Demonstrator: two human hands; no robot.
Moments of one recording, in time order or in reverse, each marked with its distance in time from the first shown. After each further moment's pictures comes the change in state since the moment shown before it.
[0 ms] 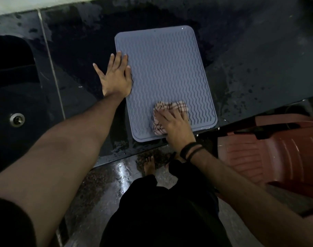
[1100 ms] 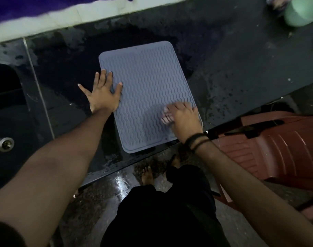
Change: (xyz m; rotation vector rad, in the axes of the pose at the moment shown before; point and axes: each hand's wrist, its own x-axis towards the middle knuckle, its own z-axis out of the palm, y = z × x) left_hand 0.003 -0.004 0.008 0.004 -0.005 -0.024; right_hand 0.006 0.051 -0.038 0.080 0.110 0.272
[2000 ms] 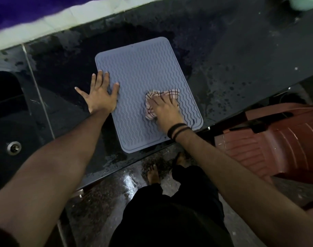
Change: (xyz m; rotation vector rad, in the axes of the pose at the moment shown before) left_hand -0.003 0.008 -0.010 0.033 -0.036 -0.024; right_hand 0.037 -0.019 0.024 -0.012 -0.093 -0.149
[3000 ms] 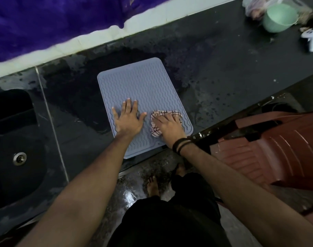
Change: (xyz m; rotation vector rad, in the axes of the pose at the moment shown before) left_hand -0.080 0.086 0.009 0.073 -0.172 0.168; right_hand -0.048 0.024 0.007 -0.077 -0.023 -0.025
